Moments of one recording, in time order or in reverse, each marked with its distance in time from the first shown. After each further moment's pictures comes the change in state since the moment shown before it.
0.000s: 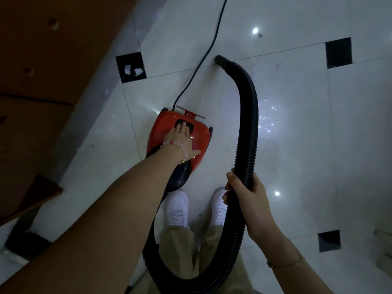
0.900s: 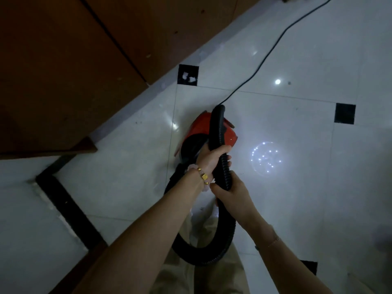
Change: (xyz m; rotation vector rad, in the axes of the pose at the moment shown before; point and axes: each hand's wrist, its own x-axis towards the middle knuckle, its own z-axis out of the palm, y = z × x) left_hand -0.199 0.024 0.021 -2.432 0.239 0.034; right_hand -0.100 0.010 0.052 -0.632 -0.352 -0.166
